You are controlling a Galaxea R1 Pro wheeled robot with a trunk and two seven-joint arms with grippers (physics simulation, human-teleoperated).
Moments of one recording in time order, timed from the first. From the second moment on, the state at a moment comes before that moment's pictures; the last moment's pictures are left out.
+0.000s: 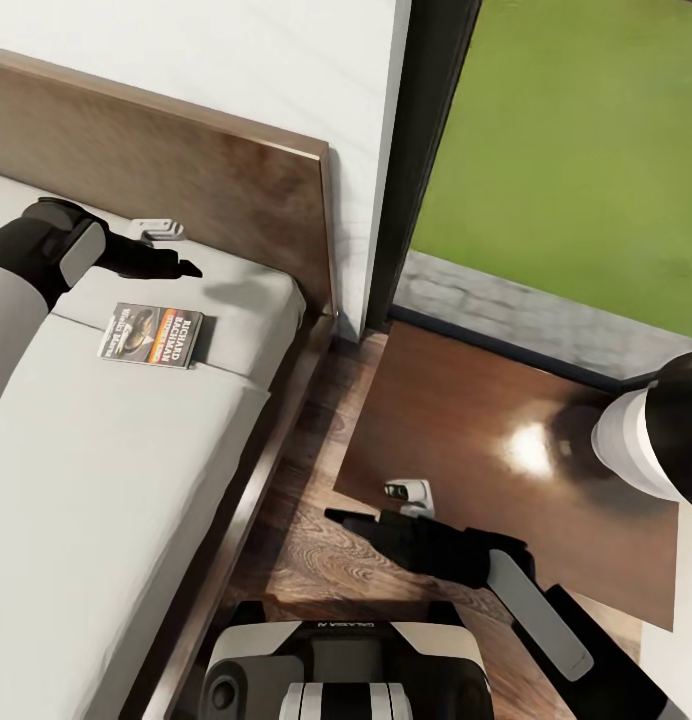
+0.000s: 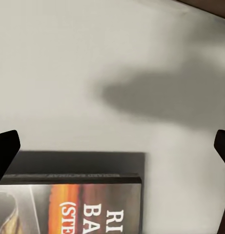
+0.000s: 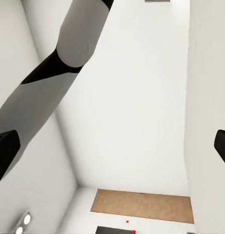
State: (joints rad) left arm -1.82 0.28 -0.49 -0.25 0.32 0.74 -0.37; right arm -0.44 -0.23 0.51 -1.50 -1.19 0.65 0.89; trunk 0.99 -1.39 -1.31
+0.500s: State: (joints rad) left arm -1.82 0.28 -0.49 -0.25 0.32 0.74 -0.37; right arm -0.44 -0.24 0.51 -1.50 -1.19 0.64 0.89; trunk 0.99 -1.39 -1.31
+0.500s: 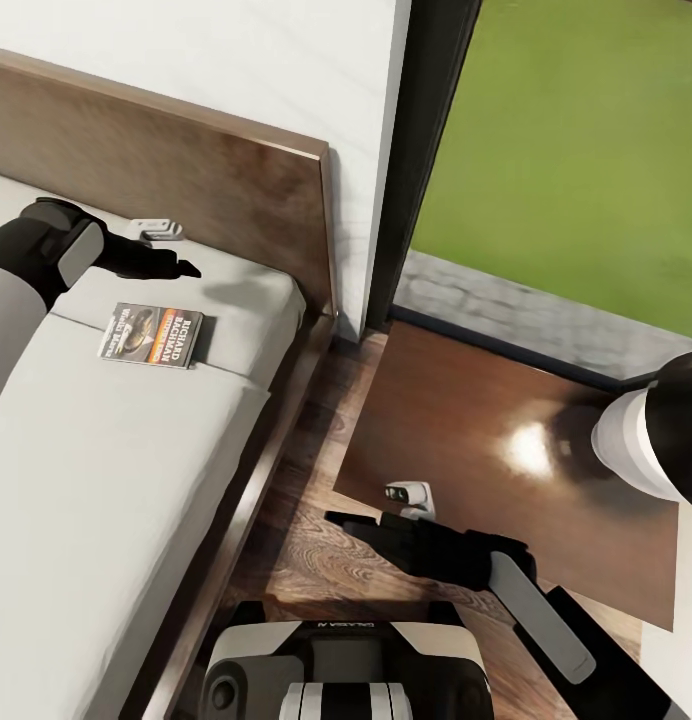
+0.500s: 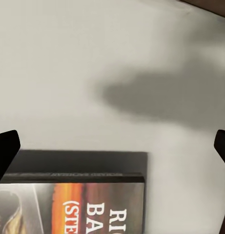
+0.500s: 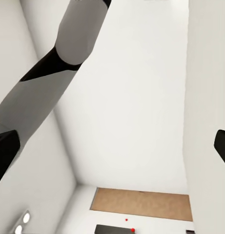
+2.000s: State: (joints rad) left arm -1.81 0.29 -0.49 -0.15 0.32 0.68 -0.37; right arm -0.44 -0.25 0.51 -1.49 -1.20 0.63 0.89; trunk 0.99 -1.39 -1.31
